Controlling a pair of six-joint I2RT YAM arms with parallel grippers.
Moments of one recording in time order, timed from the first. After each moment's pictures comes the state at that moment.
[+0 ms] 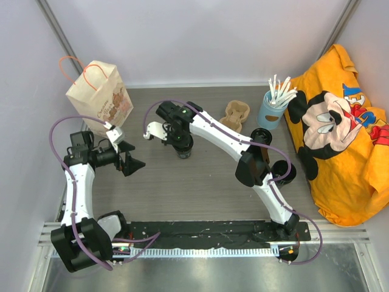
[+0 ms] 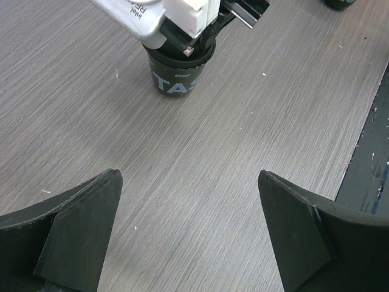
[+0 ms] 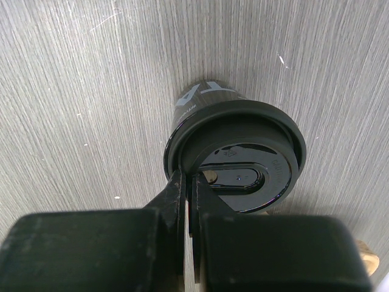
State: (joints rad) left arm 0.32 1.05 0.83 -0.81 1.16 0.84; right arm 0.91 2.30 2.32 -1.23 -0.06 -0.68
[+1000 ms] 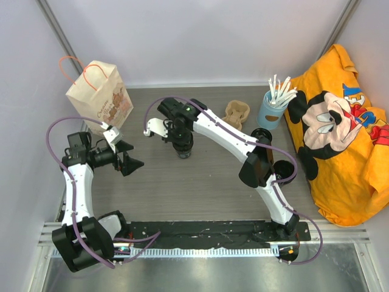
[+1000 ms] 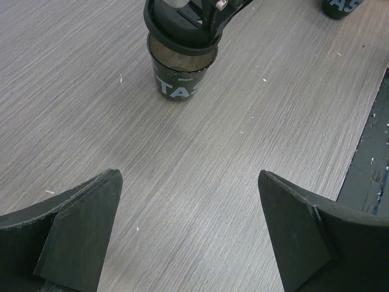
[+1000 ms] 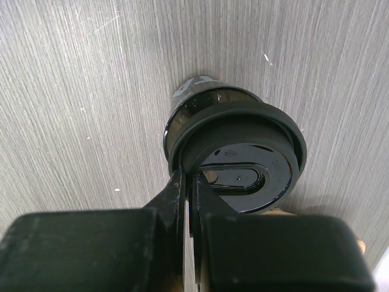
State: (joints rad) left arm 0.36 1.05 0.83 -0.82 1.20 0.86; right arm 0.91 2.24 2.32 -1.23 -0.06 -0.68
